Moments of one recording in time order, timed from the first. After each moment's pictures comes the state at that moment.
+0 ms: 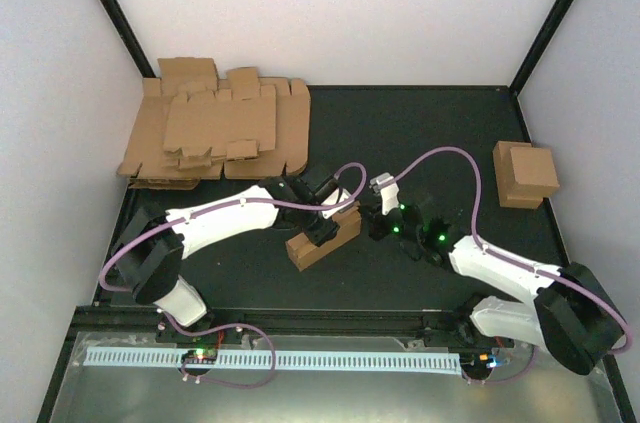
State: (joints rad) left arm -0.87 1.58 1.11 -0.69 0.08 -0.03; right arm 0.67 1.16 0.47 0.15 -0.21 0.26
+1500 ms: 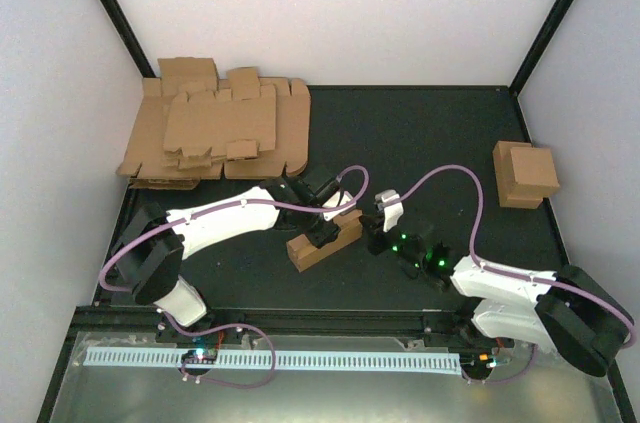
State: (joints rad) left arm -0.89 1.58 1.11 -0.69 0.08 -0.02; right arm 0.81 1.11 0.27 0.42 0.03 0.35
